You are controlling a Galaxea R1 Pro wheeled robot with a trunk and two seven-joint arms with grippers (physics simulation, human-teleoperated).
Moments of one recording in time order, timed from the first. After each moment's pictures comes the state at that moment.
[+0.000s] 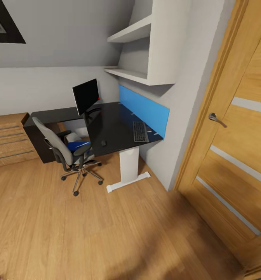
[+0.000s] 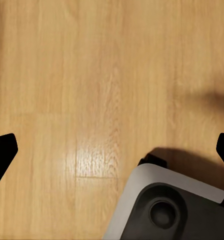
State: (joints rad) left arm -0.09 0.08 0.16 -0.09 0.27 -0.55 0.00; right arm -0.12 0.01 0.00 -0.18 0.02 -0.70 -0.16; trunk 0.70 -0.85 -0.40
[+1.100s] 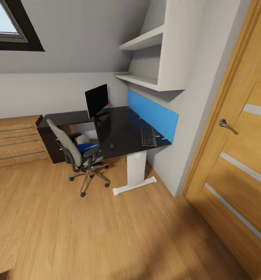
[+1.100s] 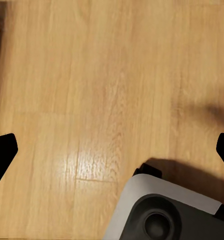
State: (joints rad) left arm -0.09 0.08 0.15 -0.09 0.27 -0.55 0.00; right arm -0.12 0.01 0.00 -0.18 0.02 -0.70 -0.16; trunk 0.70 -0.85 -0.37
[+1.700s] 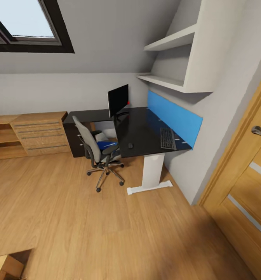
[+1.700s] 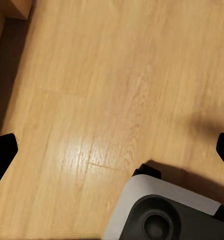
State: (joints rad) left arm -0.09 0.08 0.15 -0.09 0.27 -0.55 0.00; right arm -0.12 0.02 0.00 -0.18 0.04 -0.70 -0.16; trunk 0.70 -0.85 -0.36
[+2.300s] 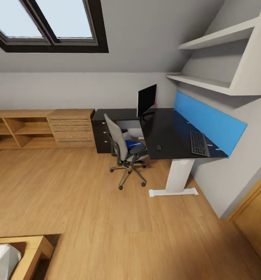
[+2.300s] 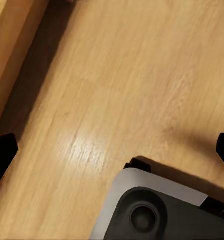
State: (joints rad) left arm -0.09 0.06 0.15 -0.09 0.27 -0.55 0.00; right arm -0.12 0.02 0.01 -0.18 0.04 -0.70 -0.16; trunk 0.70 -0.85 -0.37
